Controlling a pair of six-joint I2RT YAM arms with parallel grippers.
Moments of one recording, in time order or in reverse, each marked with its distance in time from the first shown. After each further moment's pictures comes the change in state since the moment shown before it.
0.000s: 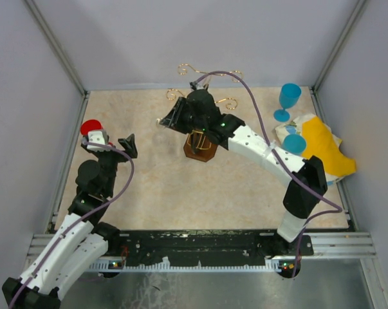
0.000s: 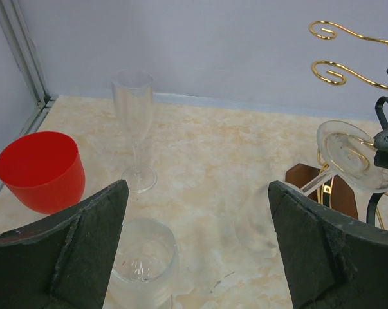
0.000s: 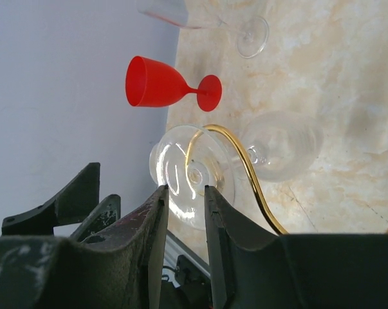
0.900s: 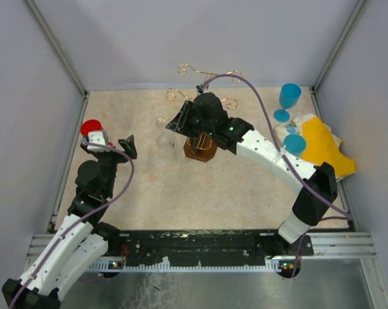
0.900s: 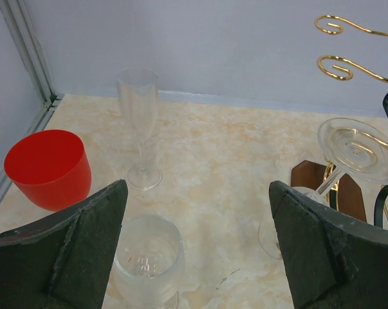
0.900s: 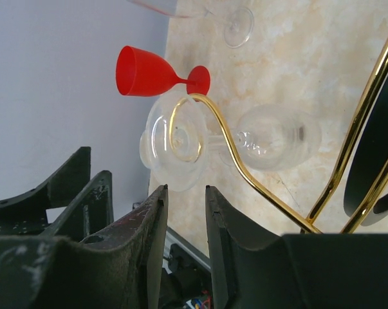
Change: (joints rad) left arm 0.000 -0.006 0.000 -0.019 -0.008 0.020; right arm -0.002 -0.103 -0.080 -0.033 0.012 -0.009
